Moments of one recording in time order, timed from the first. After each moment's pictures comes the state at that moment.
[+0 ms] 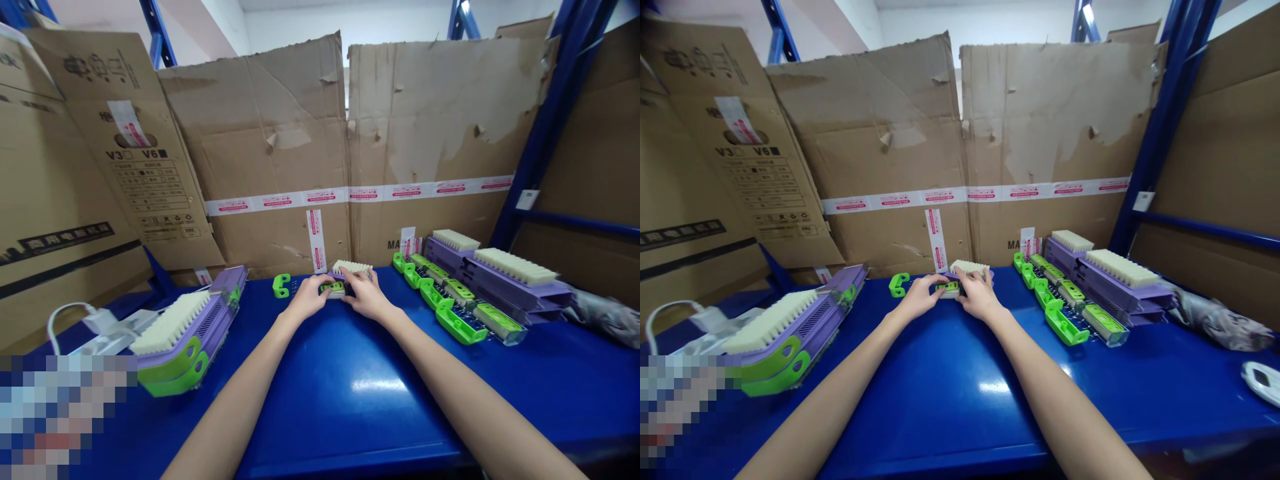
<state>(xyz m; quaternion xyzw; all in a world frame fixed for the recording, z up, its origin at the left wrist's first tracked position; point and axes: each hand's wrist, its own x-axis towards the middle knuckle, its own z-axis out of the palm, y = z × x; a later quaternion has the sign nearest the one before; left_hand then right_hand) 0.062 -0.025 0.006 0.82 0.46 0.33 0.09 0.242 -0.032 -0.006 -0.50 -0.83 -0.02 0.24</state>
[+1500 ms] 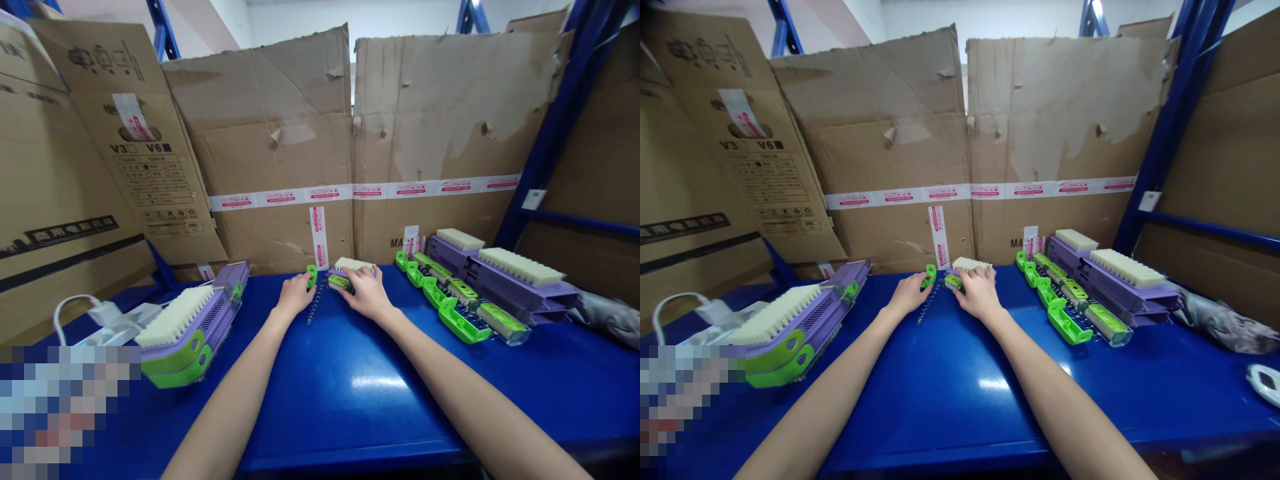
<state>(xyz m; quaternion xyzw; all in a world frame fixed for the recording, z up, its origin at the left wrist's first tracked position) 0.032 -0.013 -0.004 0.76 0.63 0.14 -0.07 0.233 -0.039 -0.006 -0.52 -0.80 -0.11 0.26</state>
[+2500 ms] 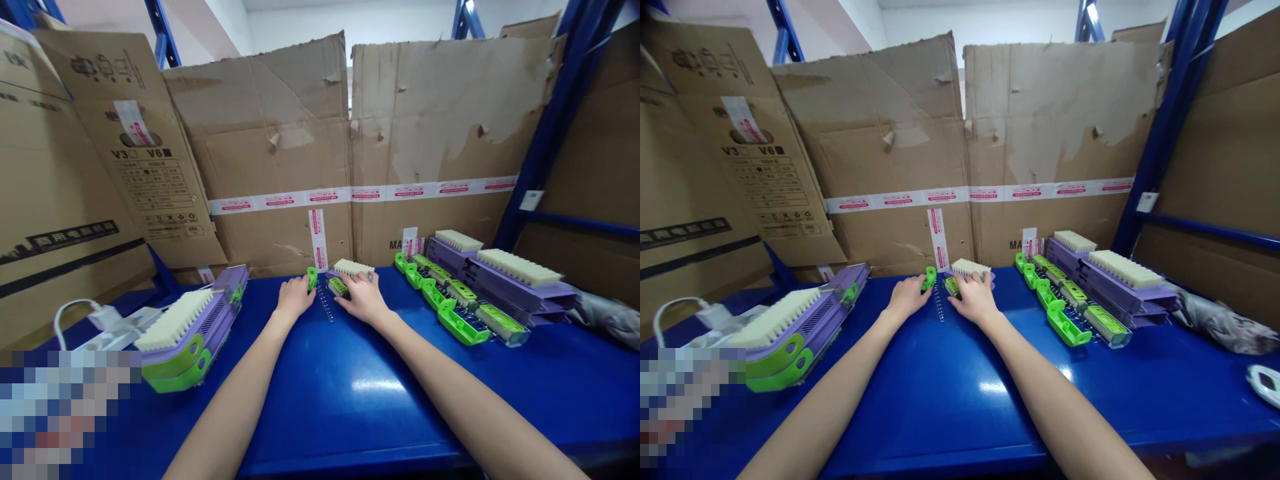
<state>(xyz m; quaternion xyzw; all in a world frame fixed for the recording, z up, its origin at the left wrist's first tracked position) 0.040 -0.023 0.004 0.74 0.65 0.08 -0.13 0.226 -0.043 -0.006 -0.52 -0.81 -0.11 0.24</state>
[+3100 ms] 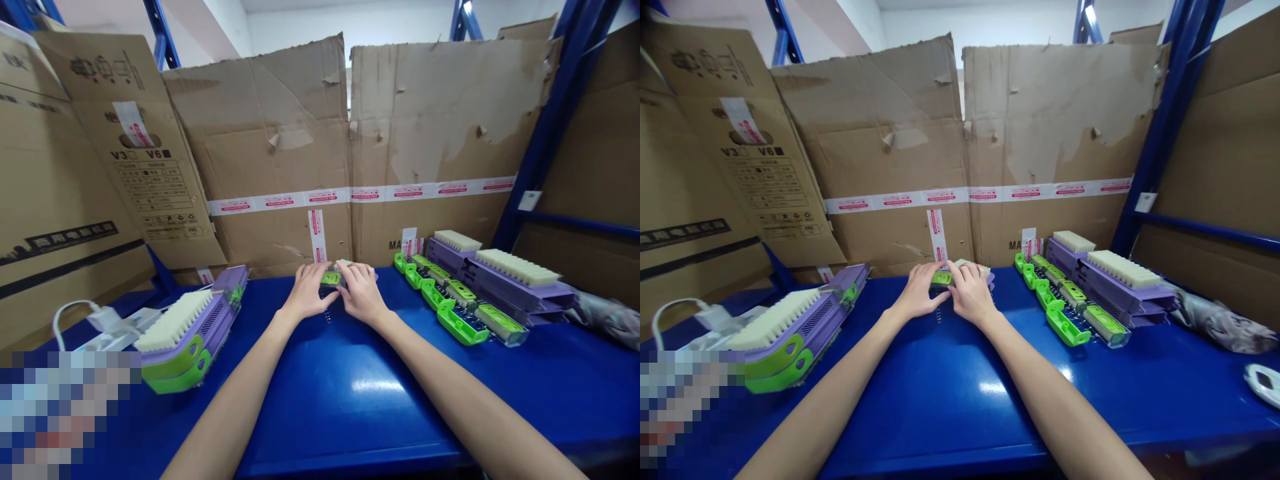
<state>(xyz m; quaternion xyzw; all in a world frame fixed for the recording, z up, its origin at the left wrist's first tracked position) 0.051 -0.031 0.011 0.84 0.42 0.32 -0.11 0.229 -0.040 -0.006 -0.40 -0.80 -0.21 0.40</state>
